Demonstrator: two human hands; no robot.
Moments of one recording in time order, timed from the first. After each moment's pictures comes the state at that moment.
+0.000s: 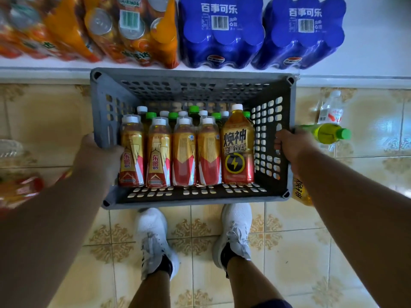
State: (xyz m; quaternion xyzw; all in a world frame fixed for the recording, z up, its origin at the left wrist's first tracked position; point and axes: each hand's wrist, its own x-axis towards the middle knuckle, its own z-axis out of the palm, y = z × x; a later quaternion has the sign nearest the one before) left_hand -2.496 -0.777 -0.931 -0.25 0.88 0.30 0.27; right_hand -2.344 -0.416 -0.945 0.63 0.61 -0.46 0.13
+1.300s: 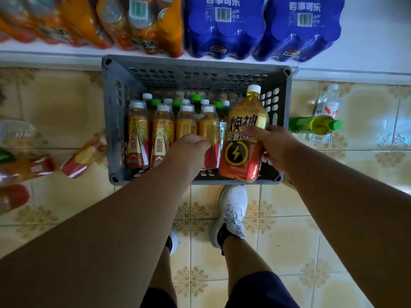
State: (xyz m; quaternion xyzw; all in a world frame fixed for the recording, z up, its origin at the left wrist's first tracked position) left_hand -2.424 -0.660 -0.862 -0.20 0.72 0.42 0.51; right_hand -2.349 -0.459 -0.890 0.54 0.55 -0.59 0.25
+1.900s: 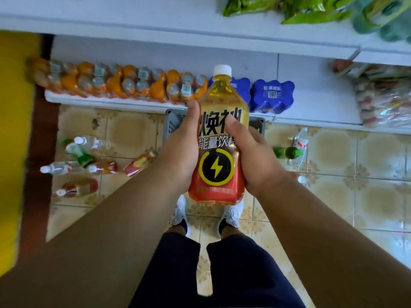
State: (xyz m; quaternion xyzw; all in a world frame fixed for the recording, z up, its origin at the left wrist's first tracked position) left_hand -2.436 -0.690 -0.525 -0.19 0.61 0.63 0.44; right_hand -2.369 -0.565 -0.512 0.38 0.50 -0.77 0.12
